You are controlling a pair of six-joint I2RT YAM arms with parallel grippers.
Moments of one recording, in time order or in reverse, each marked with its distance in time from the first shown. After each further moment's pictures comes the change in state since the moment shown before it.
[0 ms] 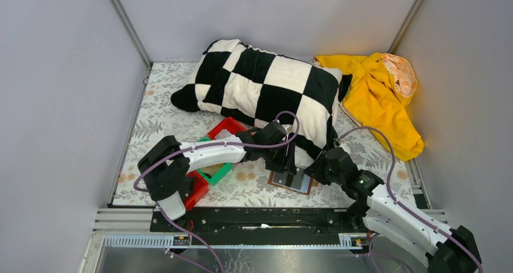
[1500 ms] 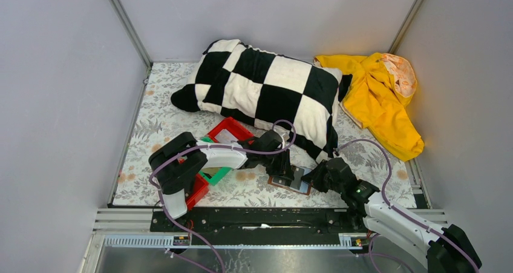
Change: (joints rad) left arm 0.024 0.104 -0.179 0.336 0.087 -0.111; right arm 0.000 0.015 -0.222 0.256 -0.078 0.108
